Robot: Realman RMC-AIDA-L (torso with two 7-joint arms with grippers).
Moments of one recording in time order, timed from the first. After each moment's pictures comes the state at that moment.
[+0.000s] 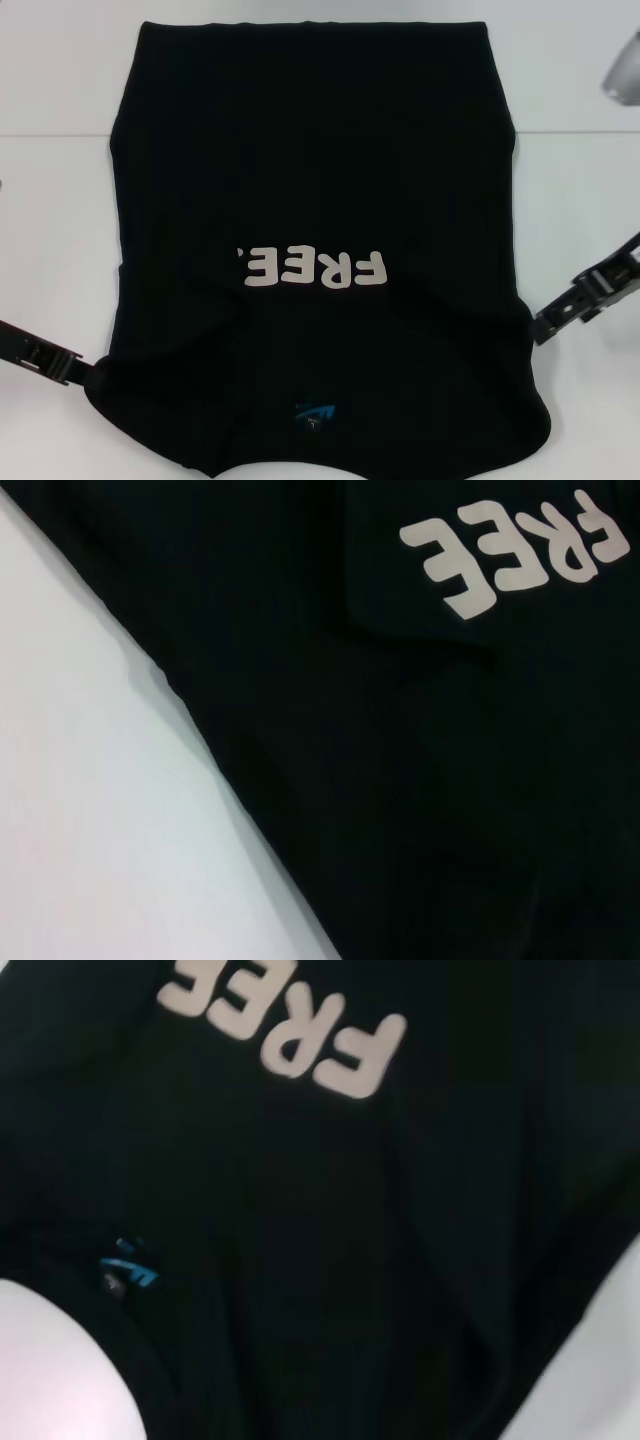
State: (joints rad) left arm -0.59 -2.02 0.73 1.02 2.69 1.70 -2.25; right arm 0.95 1.96 -0.83 -0.83 -2.77 -1.78 2.49
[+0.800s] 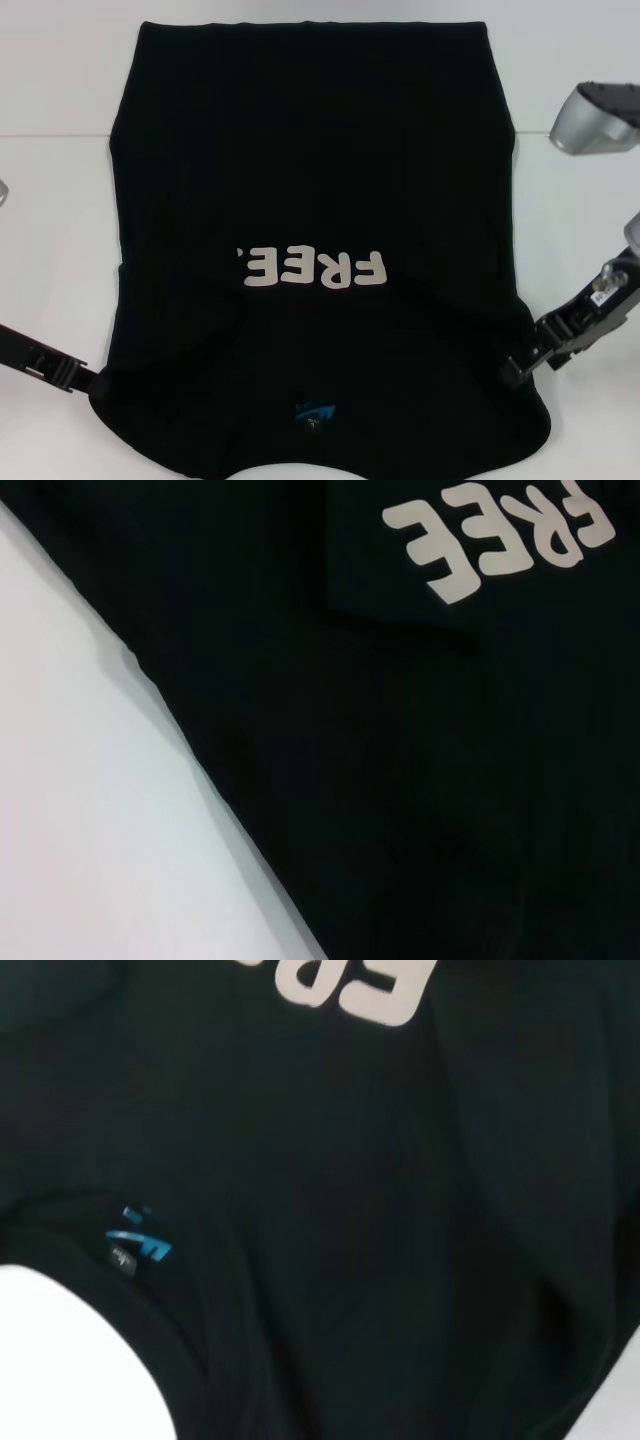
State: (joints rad) left arm -0.59 -2.03 0.73 1.01 2.69 1.71 -2.25; right arm 0.93 2.02 -0.91 -0.80 -2.77 -1.74 2.59
